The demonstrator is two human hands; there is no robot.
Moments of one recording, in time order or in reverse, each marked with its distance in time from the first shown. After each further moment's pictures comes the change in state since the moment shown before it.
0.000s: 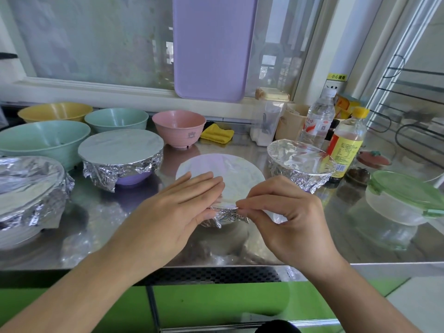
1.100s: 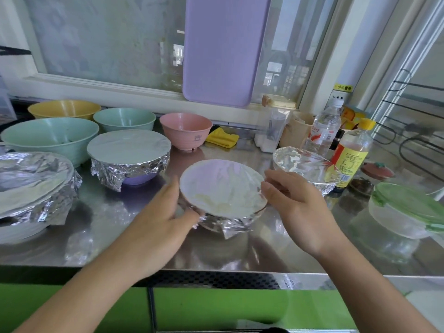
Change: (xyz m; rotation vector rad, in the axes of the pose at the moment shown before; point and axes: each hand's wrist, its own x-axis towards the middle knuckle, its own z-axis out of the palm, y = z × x) left_hand -0.014 0.002 -0.009 -0.578 -0.050 -0.717; right_hand 0.035 -0.003 -0.011 0.091 -0.217 0.549
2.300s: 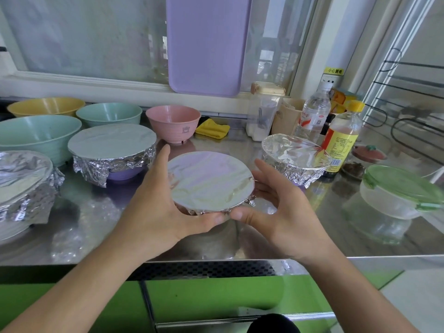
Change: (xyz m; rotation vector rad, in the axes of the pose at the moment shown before) left_hand 0.013 0.017 0.022 0.040 0.135 0.070; right_hand -0.026 0.024 0.013 0.170 -0.006 -0.019
